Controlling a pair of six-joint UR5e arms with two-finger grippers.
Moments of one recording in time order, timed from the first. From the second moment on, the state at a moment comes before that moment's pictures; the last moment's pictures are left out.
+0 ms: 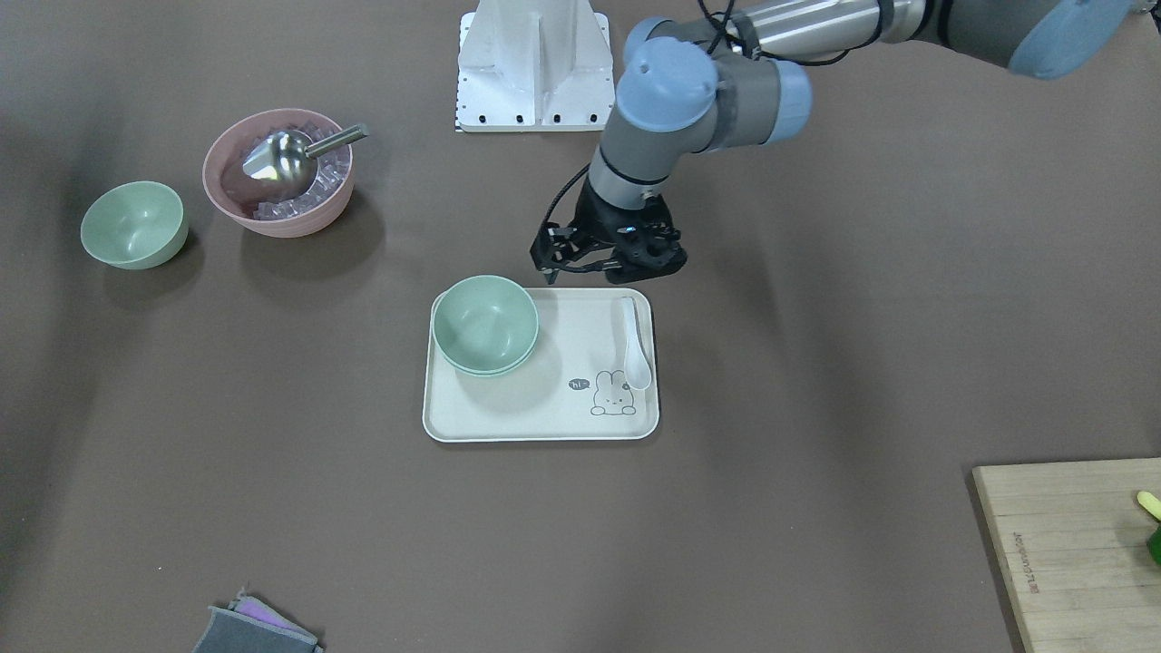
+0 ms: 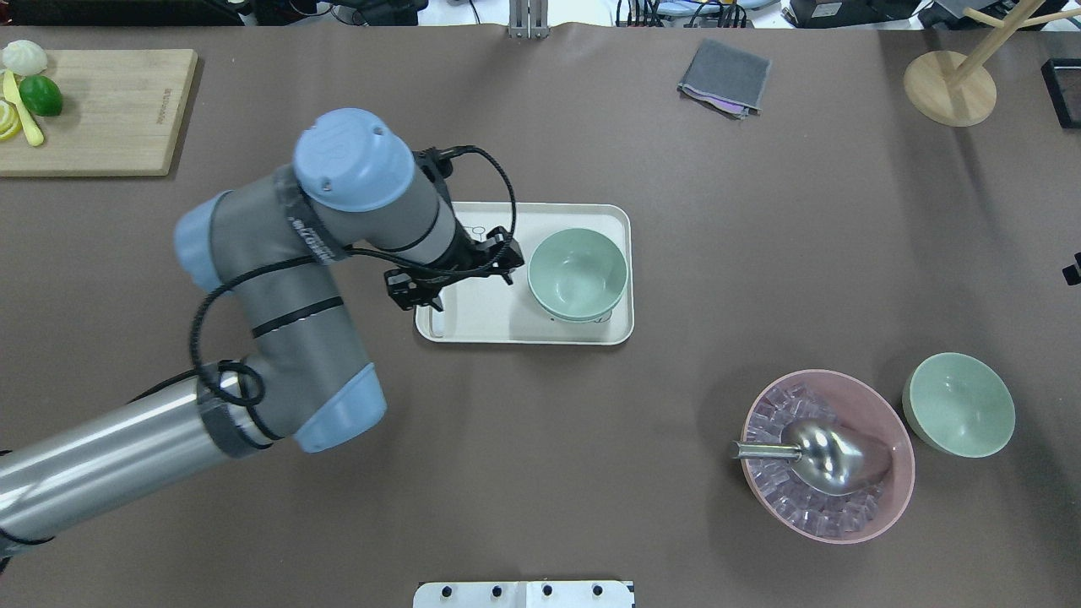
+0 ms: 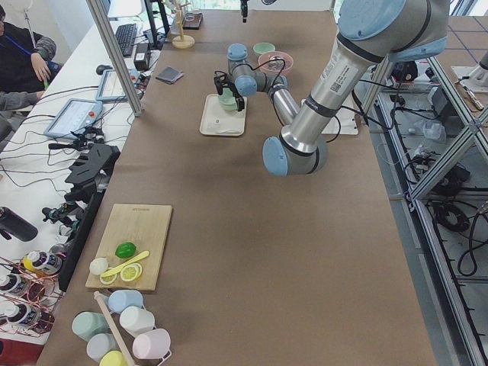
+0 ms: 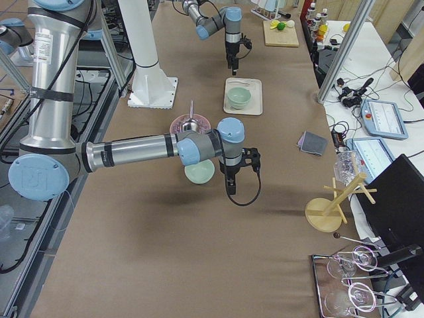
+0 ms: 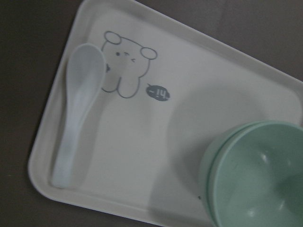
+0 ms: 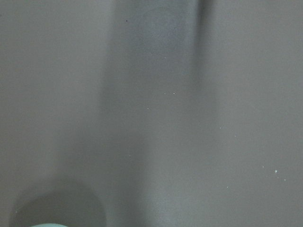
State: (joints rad) left arm -0.63 -2.20 -1.73 -1.71 -2.04 -1.46; right arm 1.29 -1.71 1.86 -1.40 2.27 0.31
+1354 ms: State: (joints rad) left arm -1.23 -1.57 -1.91 -1.63 -2.29 -0.16; right arm 1.00 -1.93 1.87 -0.91 2.16 0.82
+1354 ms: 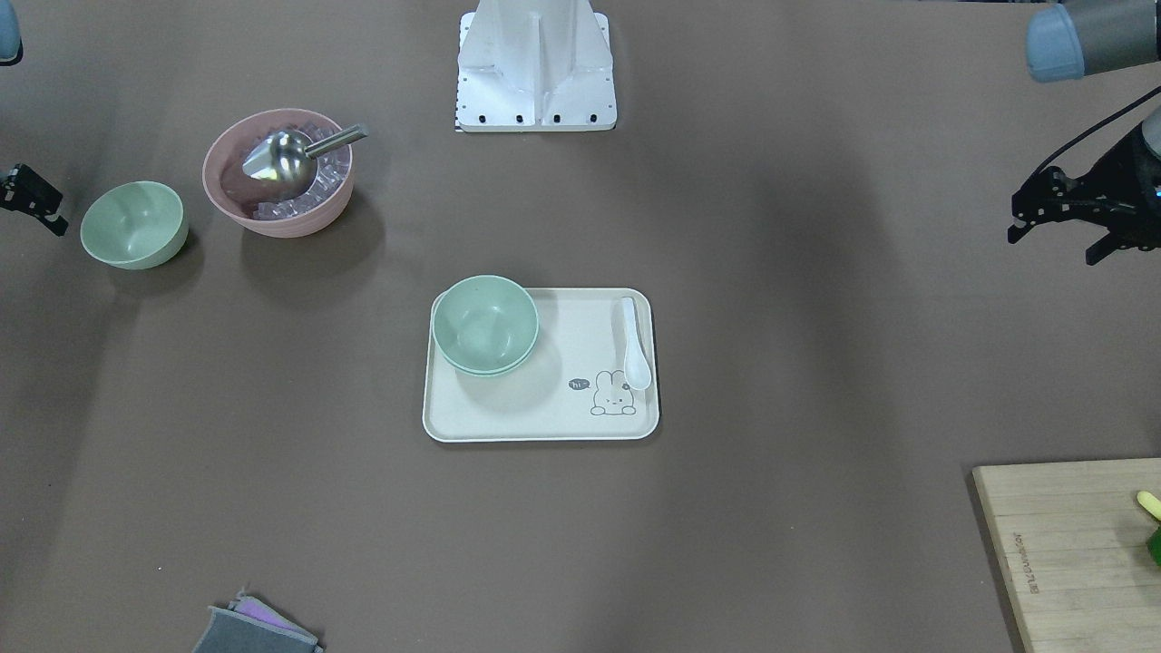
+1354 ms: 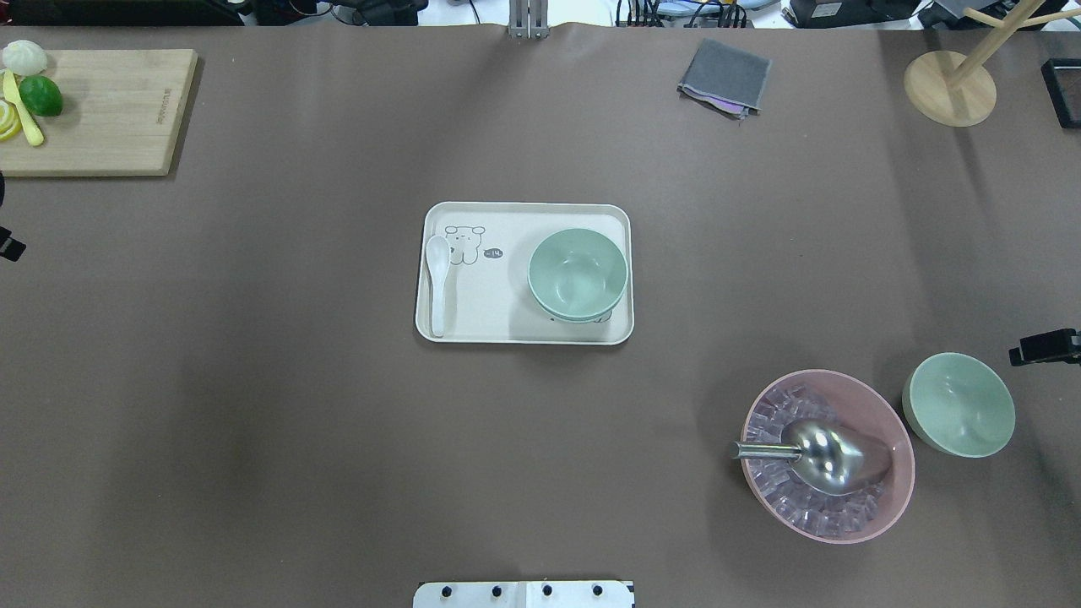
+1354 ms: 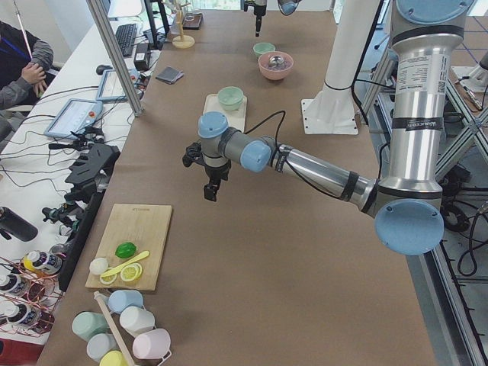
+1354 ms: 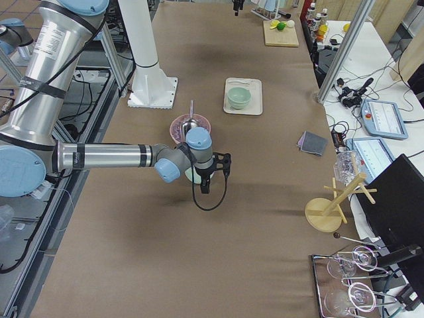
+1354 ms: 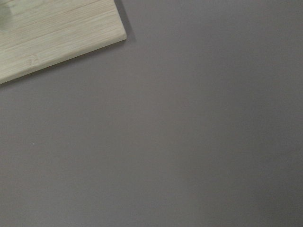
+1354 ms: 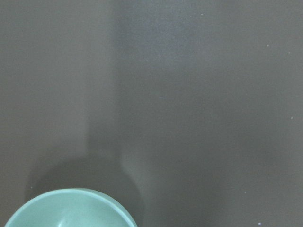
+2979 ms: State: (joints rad) left arm -1.23 -1.56 -1.91 -1.63 -2.30 -0.15; right arm 0.82 -1.98 1.87 -0.82 2.04 0.86
